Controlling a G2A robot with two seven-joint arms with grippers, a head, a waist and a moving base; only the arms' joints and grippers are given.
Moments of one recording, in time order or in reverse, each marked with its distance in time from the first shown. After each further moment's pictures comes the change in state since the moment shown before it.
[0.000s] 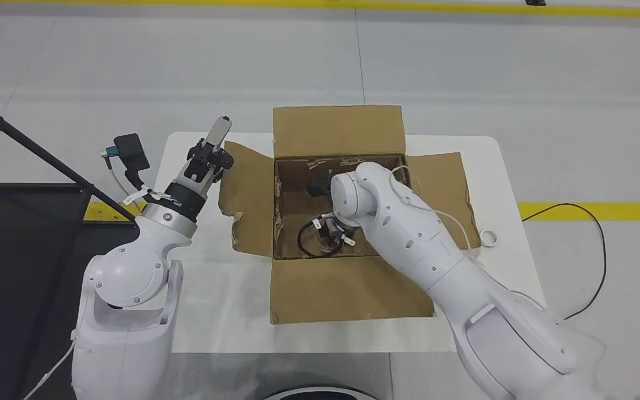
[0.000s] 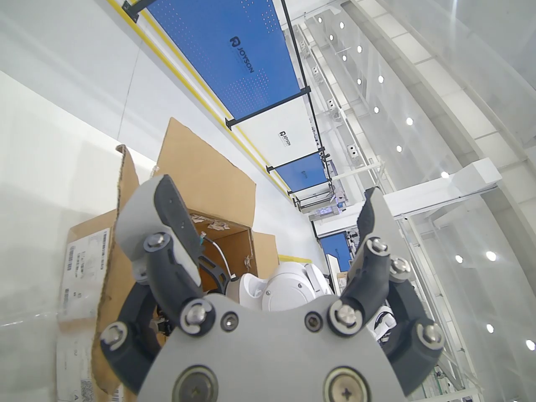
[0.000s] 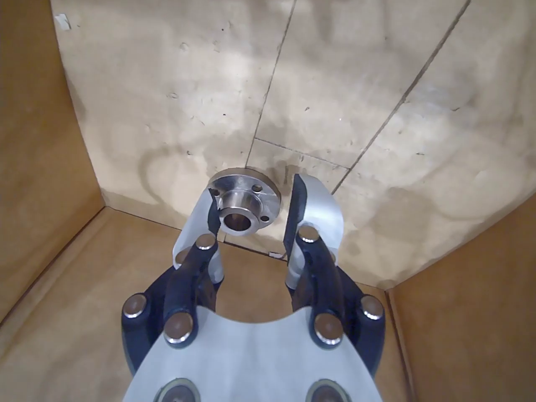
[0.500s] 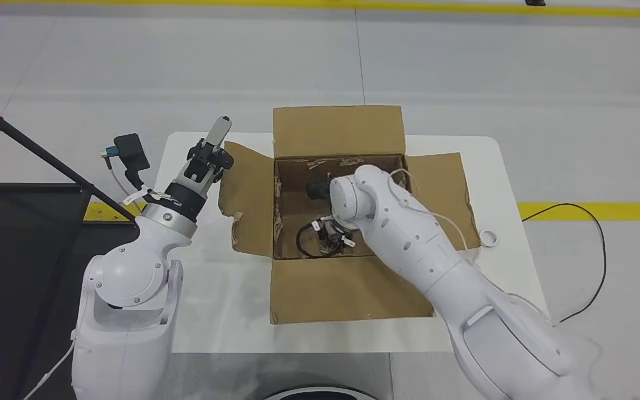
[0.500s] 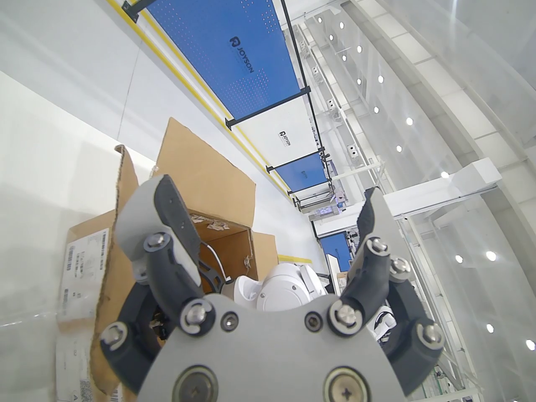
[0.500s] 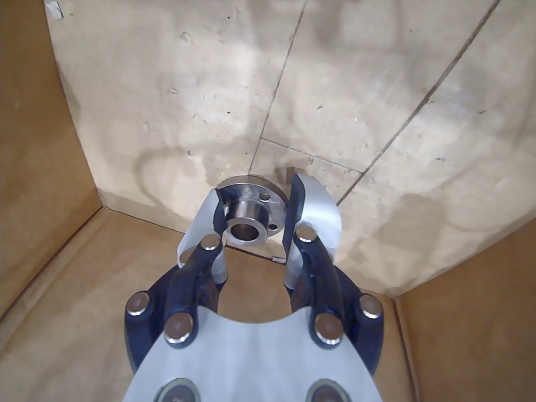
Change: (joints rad) left arm 0.000 0.000 0.000 0.000 0.000 0.000 0.000; right arm -0.021 -0.006 0.020 -0.002 -0.014 -0.010 -0.010
